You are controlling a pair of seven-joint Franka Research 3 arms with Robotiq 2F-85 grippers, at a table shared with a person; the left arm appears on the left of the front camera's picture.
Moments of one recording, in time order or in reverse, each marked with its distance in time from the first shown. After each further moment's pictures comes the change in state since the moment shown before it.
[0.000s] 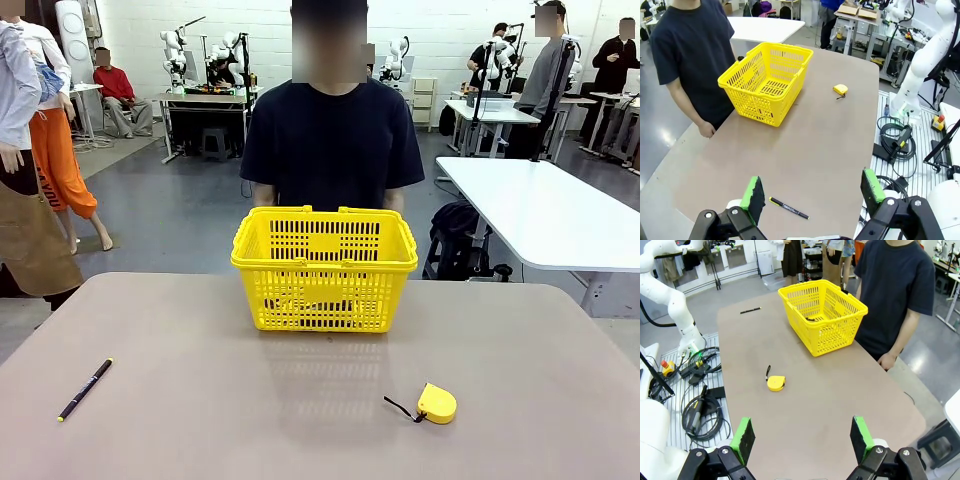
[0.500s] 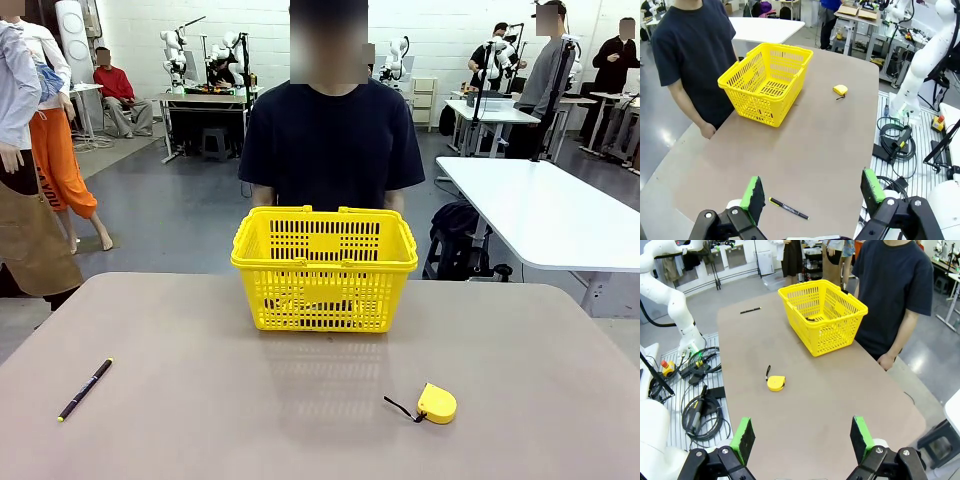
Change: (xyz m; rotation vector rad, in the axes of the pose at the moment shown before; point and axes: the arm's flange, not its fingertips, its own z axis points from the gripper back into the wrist) left arm 0.000 0.000 0.000 -0.001 -0.002 0.000; right arm 0.000 0.000 0.000 0.000 0.000 0.000
